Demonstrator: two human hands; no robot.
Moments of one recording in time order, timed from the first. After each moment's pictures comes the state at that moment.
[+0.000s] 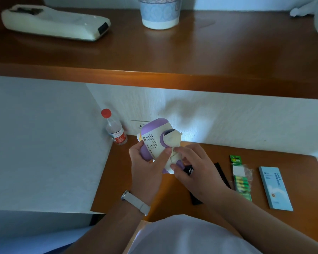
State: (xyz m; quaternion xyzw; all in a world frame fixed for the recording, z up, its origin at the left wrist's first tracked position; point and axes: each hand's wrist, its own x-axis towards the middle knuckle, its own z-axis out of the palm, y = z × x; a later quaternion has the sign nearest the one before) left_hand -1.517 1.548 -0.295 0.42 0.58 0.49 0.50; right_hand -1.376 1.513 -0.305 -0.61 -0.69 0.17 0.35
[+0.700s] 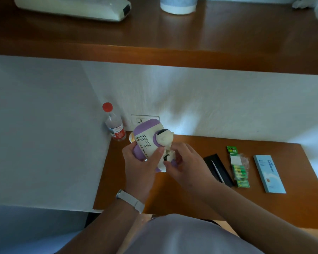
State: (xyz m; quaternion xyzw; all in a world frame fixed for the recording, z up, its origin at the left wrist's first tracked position) left_hand -1.568 1.543 -0.321 0.40 0.57 0.49 0.53; right_hand -1.430 1.505 -0.303 -0.66 -0.65 0.25 0.29
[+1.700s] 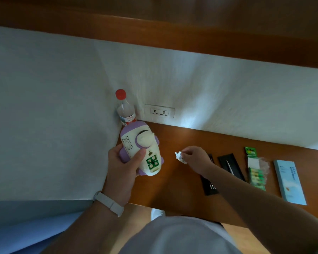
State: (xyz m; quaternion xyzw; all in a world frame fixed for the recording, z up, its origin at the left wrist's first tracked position) left_hand -1.643 1.558 -0.355 0.37 0.56 0.45 0.59; right_hand -1.400 1.579 -0.428 -0.73 -0.52 0.43 0.15
